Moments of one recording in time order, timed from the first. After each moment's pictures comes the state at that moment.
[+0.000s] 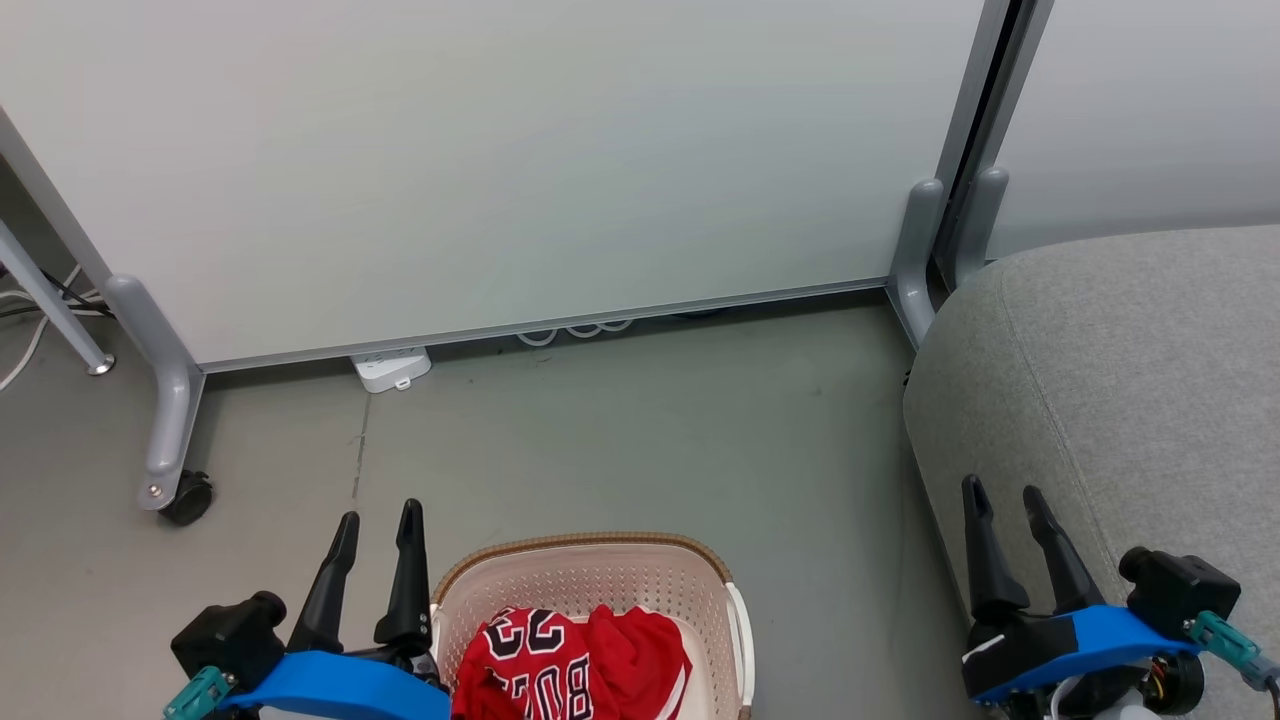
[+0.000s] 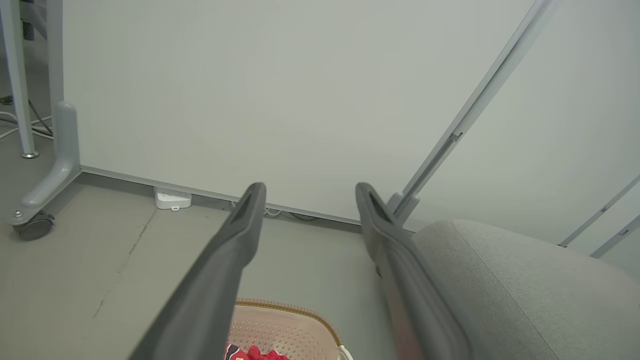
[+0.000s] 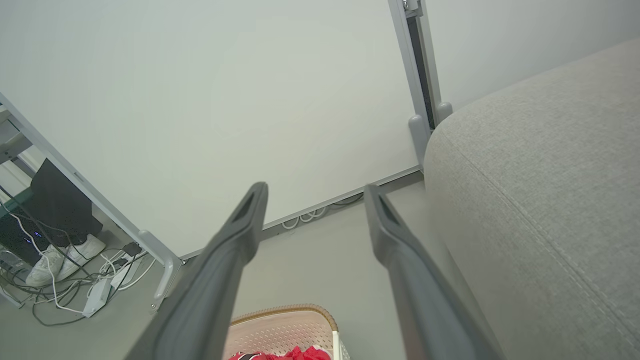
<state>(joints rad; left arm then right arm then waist) -0.09 0.04 -0.13 0.23 -0.52 -0.06 -0.18 -0.08 -0.05 -0.01 0.26 0.40 0.13 -0.13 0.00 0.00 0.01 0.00</state>
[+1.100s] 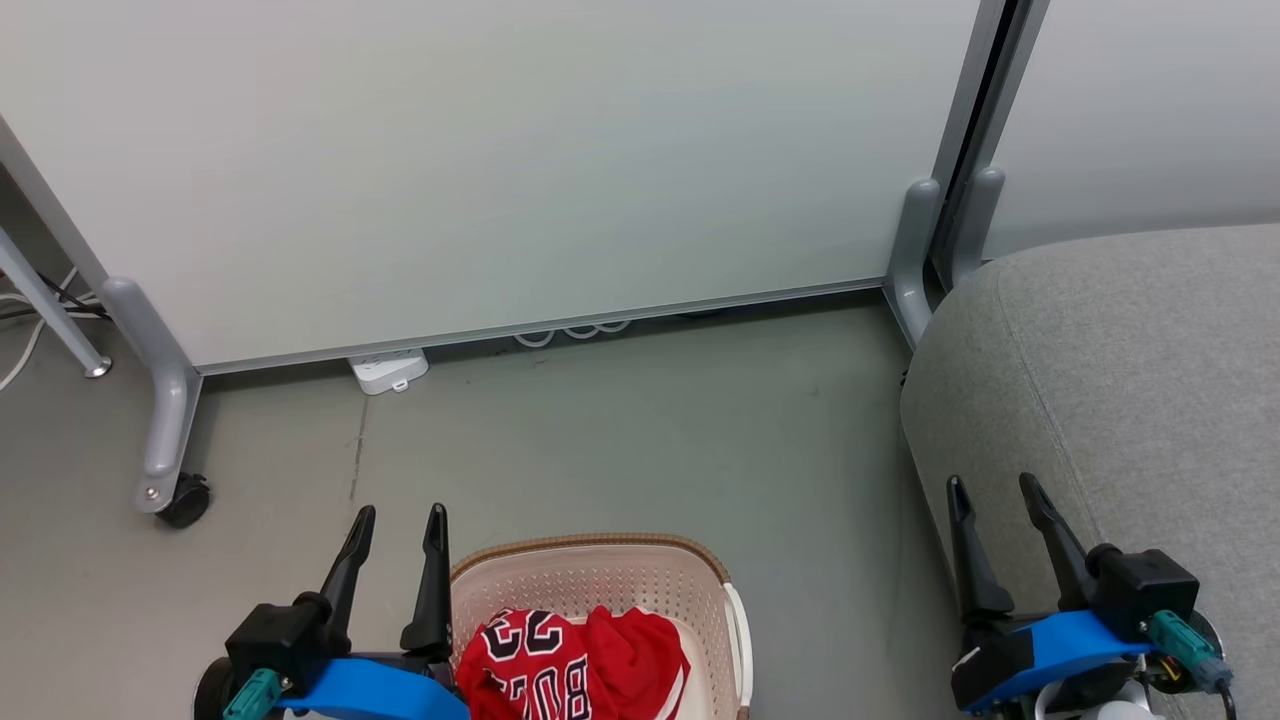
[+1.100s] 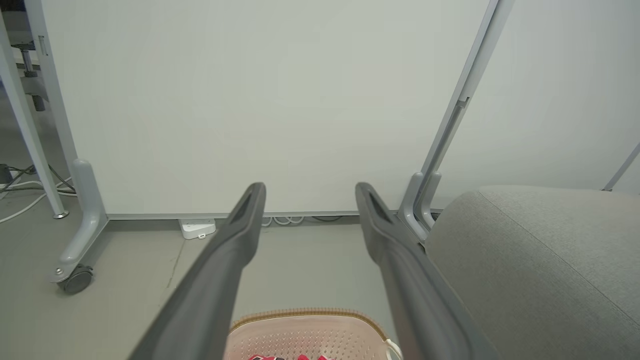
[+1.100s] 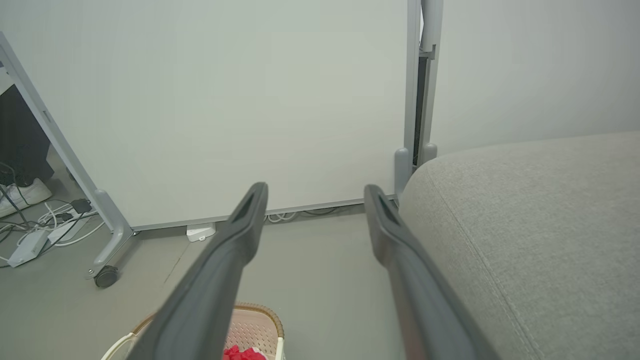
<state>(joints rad) -0.11 0.05 -0.16 0.28 -0.29 -0.04 -0.24 -0.08 -0.05 -0.01 0.25 0.12 0.13 -0.17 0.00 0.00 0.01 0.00</state>
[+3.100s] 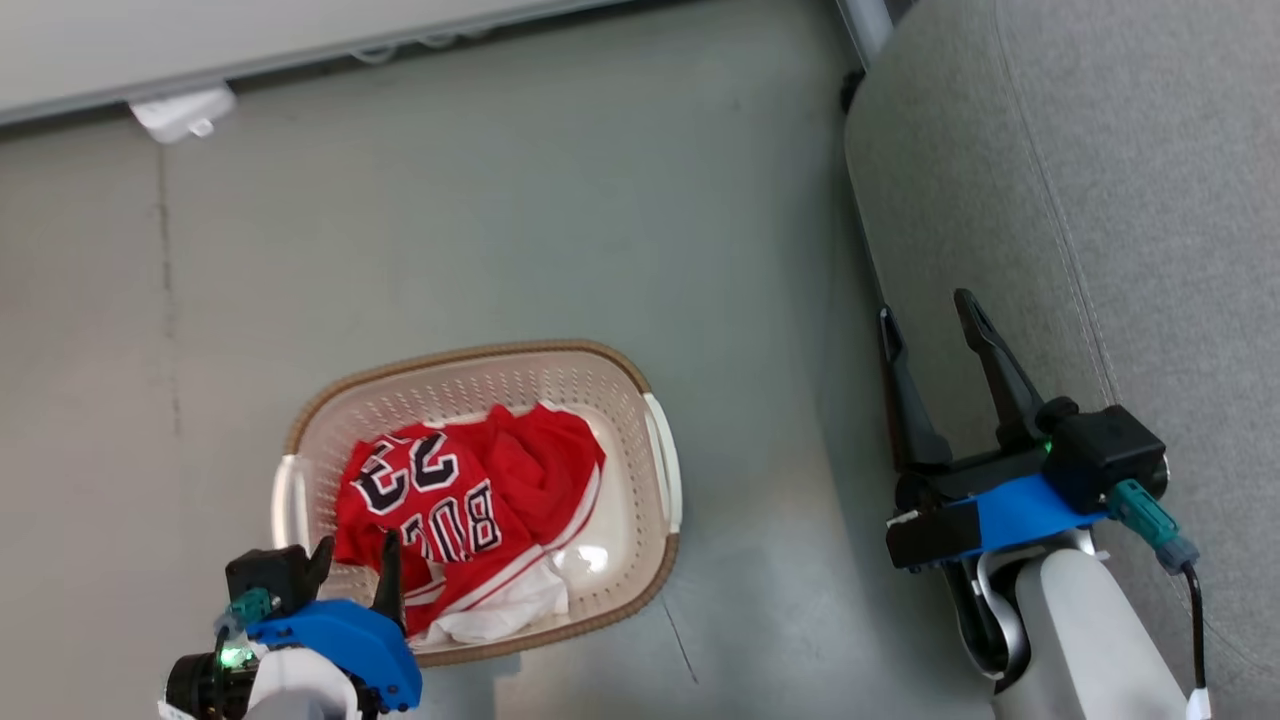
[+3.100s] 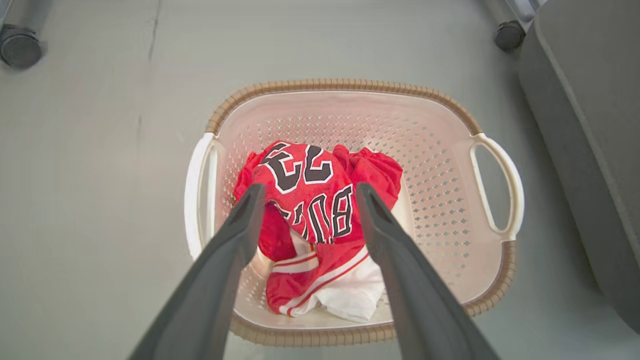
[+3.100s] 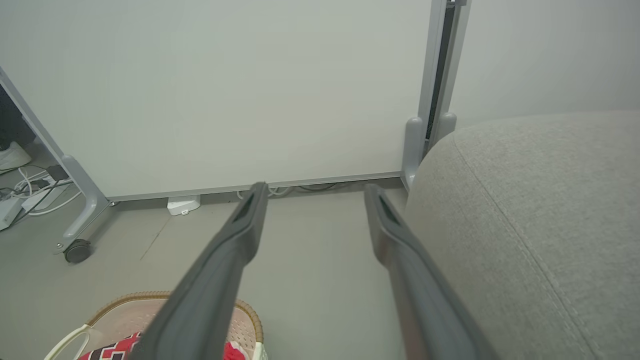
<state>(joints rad) -0.36 0.07 -0.11 0.80 -0.26 -0.03 -0.18 -0.32 -0.05 0.11 0.22 0.10 0.13 -0.23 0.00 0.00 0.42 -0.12</state>
